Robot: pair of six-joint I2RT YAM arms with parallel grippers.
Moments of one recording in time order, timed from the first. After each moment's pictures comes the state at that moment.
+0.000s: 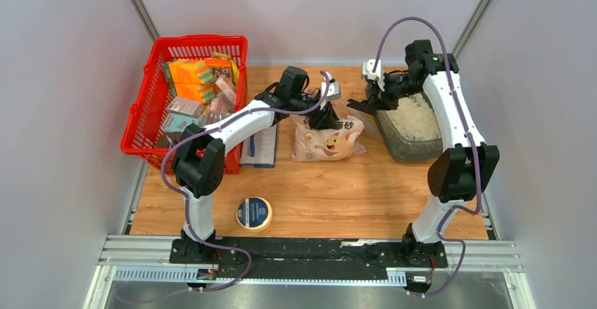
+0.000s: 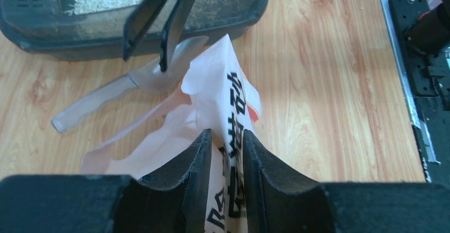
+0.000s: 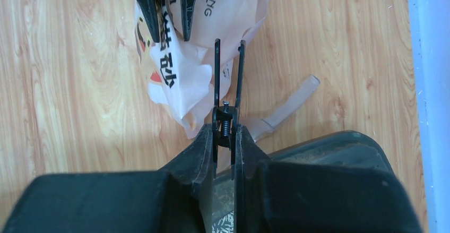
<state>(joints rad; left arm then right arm) -0.63 1.93 1.56 -0.21 0.91 0.40 0.07 1.78 1.88 -1.30 -0.84 -1.30</state>
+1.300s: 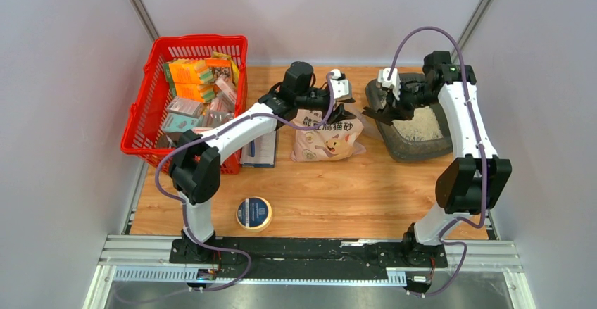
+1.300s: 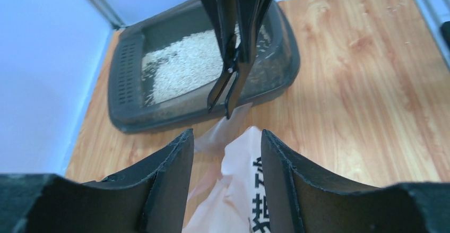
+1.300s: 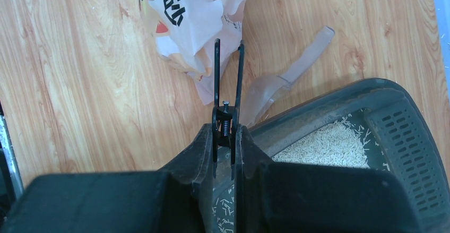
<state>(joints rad) -0.71 1.86 1.54 0.06 0.77 0.46 -0.04 1.67 1.71 -1.30 -0.80 -1.32</state>
